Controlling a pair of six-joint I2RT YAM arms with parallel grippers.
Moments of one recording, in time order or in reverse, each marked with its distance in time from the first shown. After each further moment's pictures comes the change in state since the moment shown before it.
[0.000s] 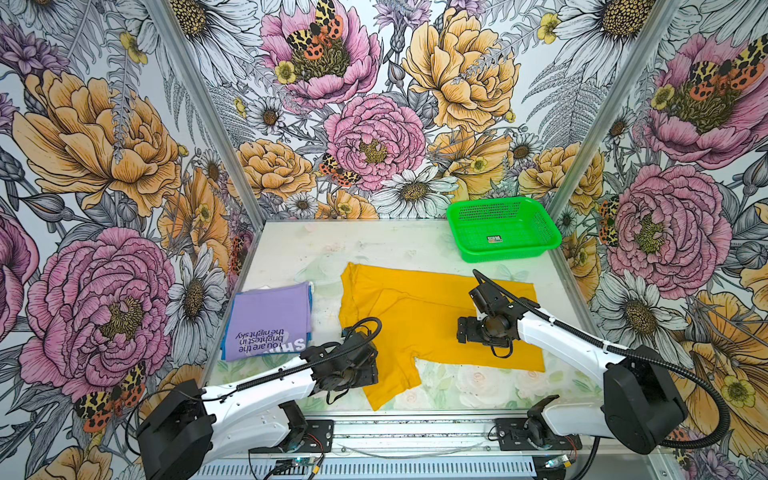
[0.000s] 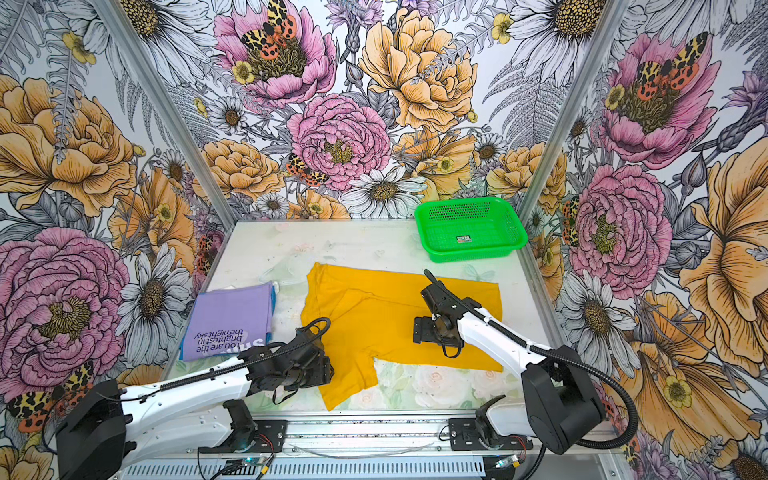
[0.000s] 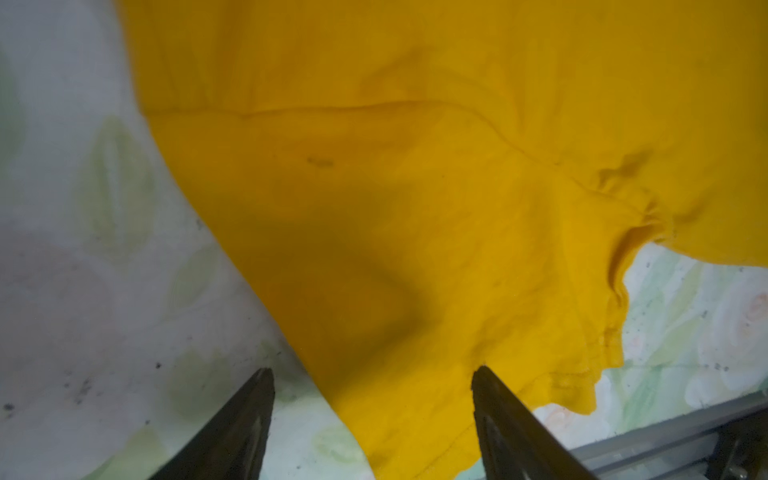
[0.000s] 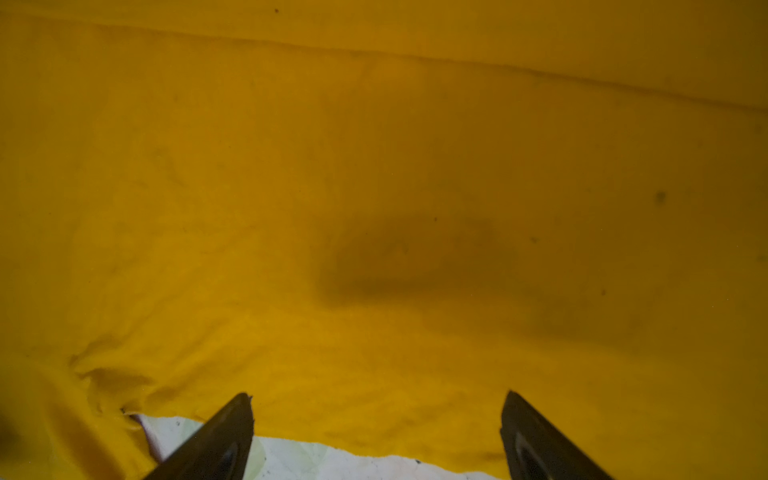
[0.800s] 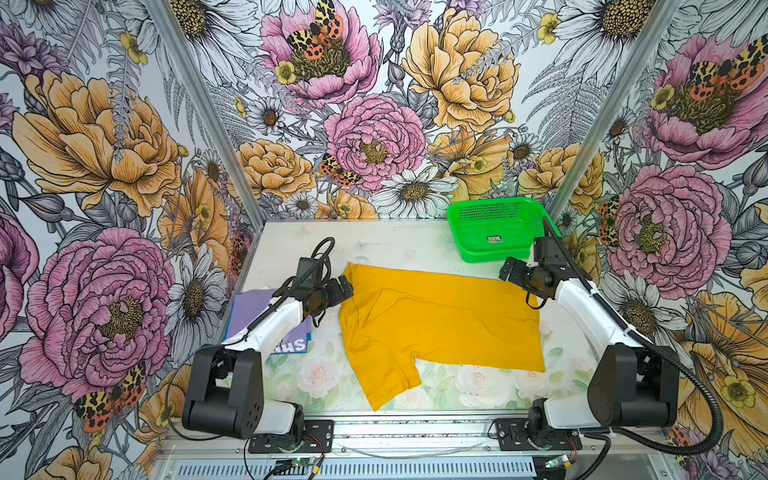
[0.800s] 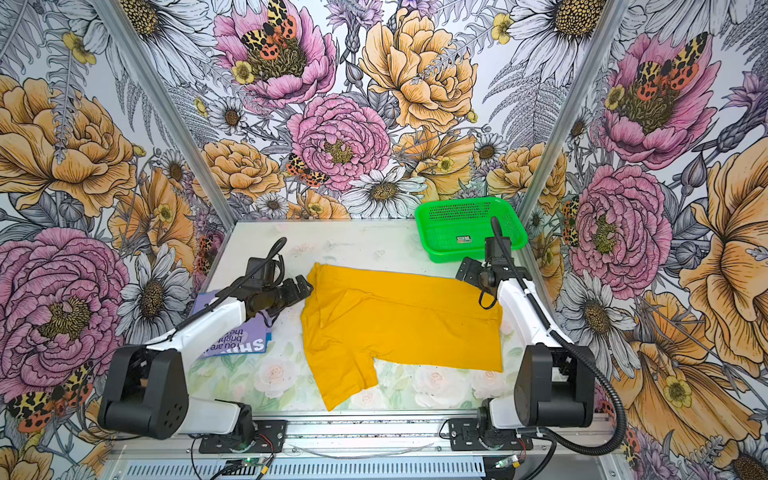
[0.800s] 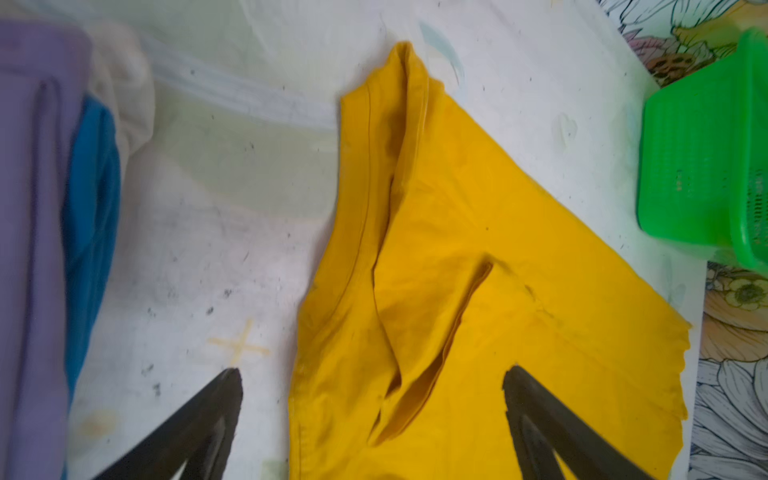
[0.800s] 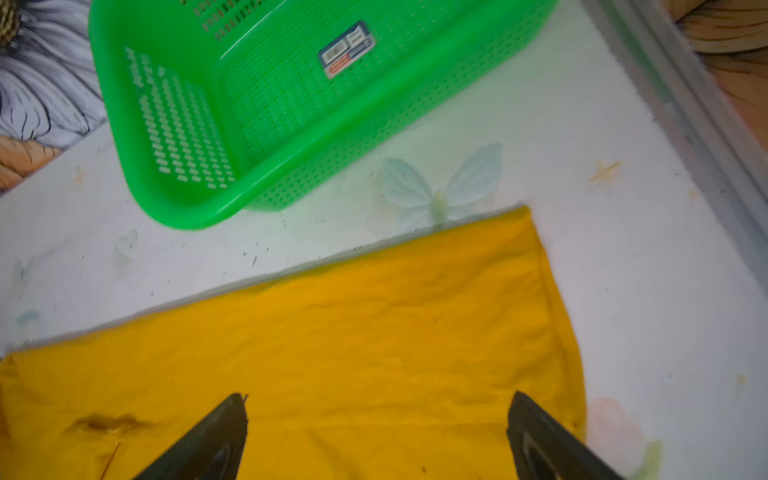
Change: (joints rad) left arm 0.720 0.228 0.325 0.176 0.205 0.413; right arm -0.438 0.051 0.248 0.138 -0.006 -0.152
